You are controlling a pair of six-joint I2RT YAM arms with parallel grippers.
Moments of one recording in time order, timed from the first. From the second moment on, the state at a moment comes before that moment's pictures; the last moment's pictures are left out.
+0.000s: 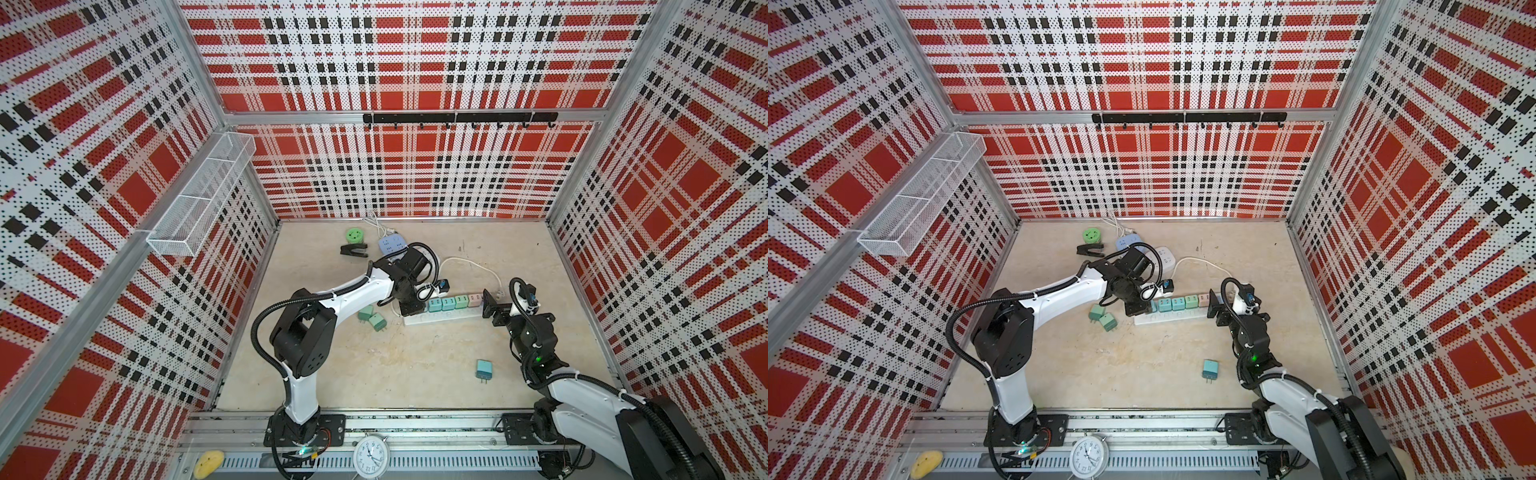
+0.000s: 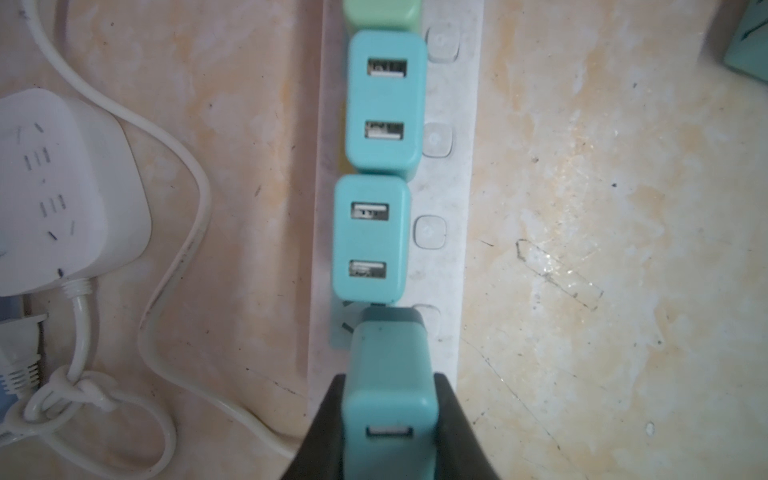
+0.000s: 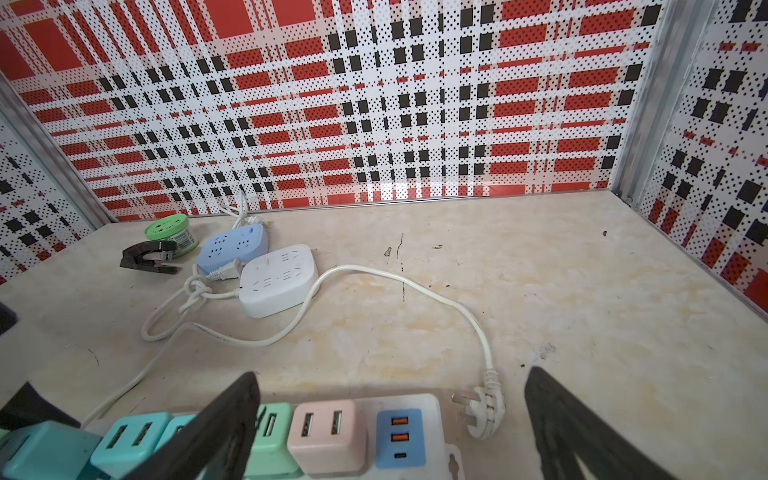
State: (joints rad) left arm -0.70 1.88 1.43 -0.73 0.19 0.69; right arm 0.34 1.04 0.13 0.83 0.20 0.15
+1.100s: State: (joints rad) left arm -0.71 2.06 1.64 -0.90 0.15 0.71; right arm 0.33 1.04 0.13 0.83 0.19 0.15
